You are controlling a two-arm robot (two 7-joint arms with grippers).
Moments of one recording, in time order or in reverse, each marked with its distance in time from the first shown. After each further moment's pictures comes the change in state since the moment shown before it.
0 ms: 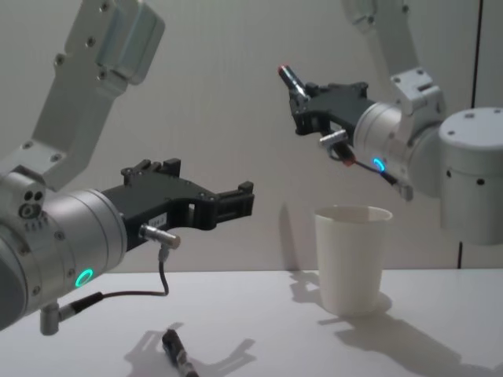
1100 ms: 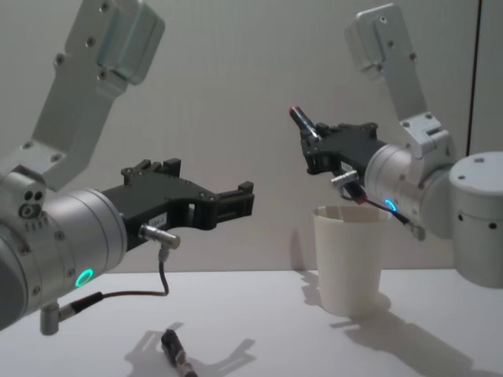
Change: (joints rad) left arm 0.000 0.000 0.000 0.000 0.000 0.000 0.000; right arm -0.028 0.011 0.006 0.051 0.004 -0.013 -0.007
